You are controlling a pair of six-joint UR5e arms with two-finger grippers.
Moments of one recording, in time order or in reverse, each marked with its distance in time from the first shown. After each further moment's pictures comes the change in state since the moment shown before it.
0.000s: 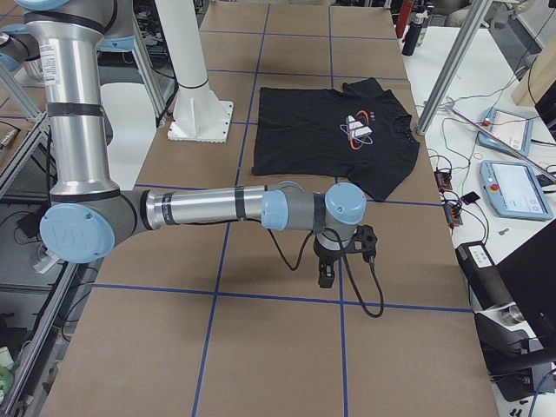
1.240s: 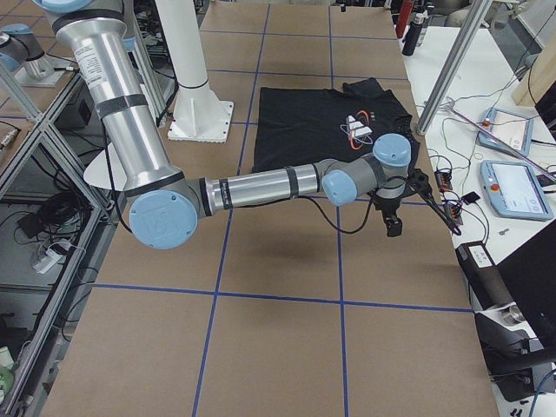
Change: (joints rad) left arm 0.196 -0.295 0.140 -0.255 -0.089 -0.157; right arm -0.148 0.256 -0.231 0.487 -0.081 0.296
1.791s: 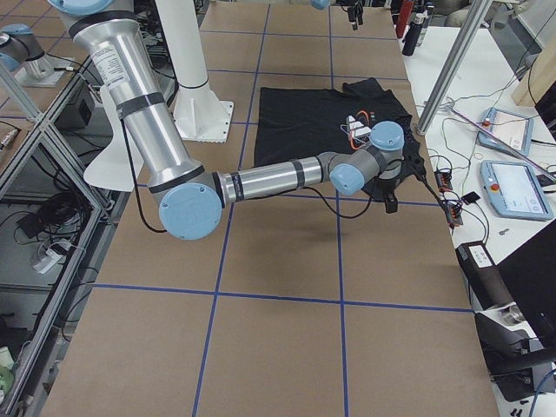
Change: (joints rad) left arm 0.088 -0.130 0.312 -0.484 0.074 -0.333; right arm -0.134 0.092 -0.036 0.129 -0.054 0.260
